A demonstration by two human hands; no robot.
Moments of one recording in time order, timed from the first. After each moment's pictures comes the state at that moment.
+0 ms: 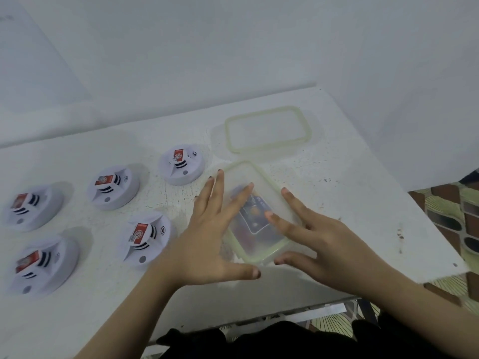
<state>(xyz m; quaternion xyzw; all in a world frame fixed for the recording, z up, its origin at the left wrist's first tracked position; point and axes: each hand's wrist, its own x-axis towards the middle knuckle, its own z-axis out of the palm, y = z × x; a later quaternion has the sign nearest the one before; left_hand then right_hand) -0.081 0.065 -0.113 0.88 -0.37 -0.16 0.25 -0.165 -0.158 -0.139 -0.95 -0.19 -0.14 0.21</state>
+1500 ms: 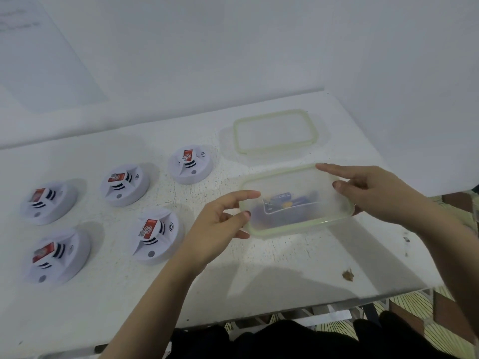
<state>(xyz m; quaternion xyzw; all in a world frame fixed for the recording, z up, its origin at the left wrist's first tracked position) -0.090 0.043 -0.094 0.78 -0.12 -0.21 0.58 -0.139 -0.218 -0.083 -0.90 0.12 0.05 0.42</state>
